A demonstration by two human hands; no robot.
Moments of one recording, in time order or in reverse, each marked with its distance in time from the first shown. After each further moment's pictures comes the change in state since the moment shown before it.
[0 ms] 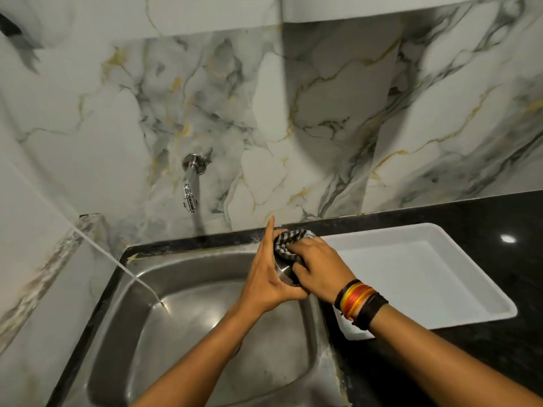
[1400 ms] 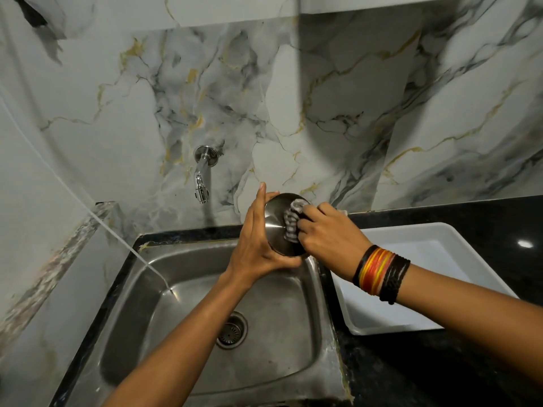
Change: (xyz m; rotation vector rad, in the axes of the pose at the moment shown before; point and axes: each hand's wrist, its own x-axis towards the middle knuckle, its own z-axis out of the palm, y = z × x) left_hand 0.020 0.023 -0.046 0.154 0.145 0.205; right_hand 0.012 -0.026 -0.057 -0.881 0.009 -0.544
